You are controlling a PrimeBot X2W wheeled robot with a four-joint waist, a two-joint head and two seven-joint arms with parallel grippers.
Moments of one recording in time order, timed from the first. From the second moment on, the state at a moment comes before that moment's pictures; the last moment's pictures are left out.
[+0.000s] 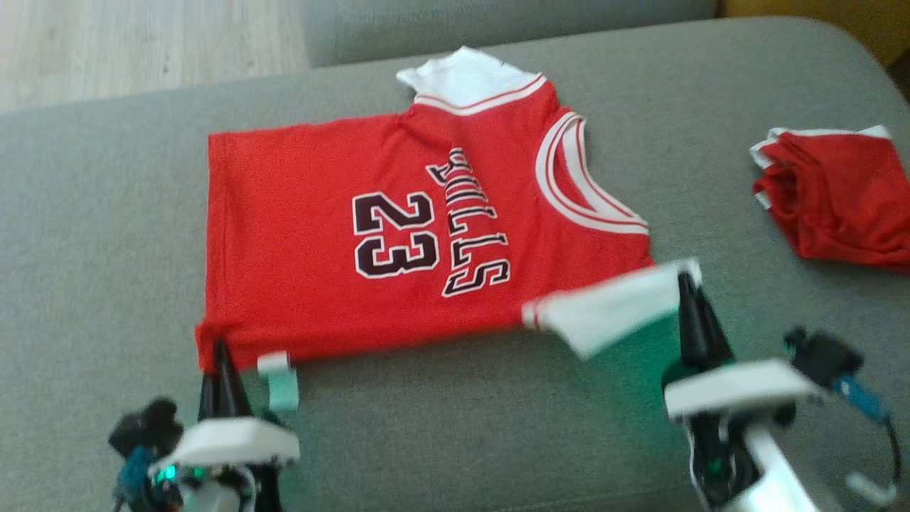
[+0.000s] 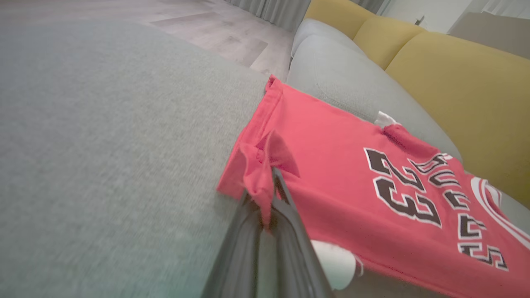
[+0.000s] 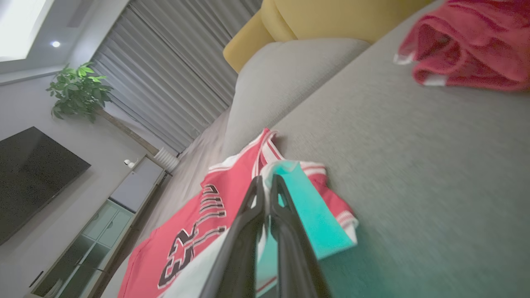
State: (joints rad) left arm -0.09 0.03 -0.10 0.47 -0.56 0.07 -0.26; right arm -0.11 -0.10 0.26 0.38 0.83 0.13 -0.26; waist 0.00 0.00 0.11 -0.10
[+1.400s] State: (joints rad) left arm -0.12 0.03 -0.12 0.51 -0.26 0.17 -0.26; right arm -0.21 -0.06 0.13 0.50 0.19 0.13 -0.26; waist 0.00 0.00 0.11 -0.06
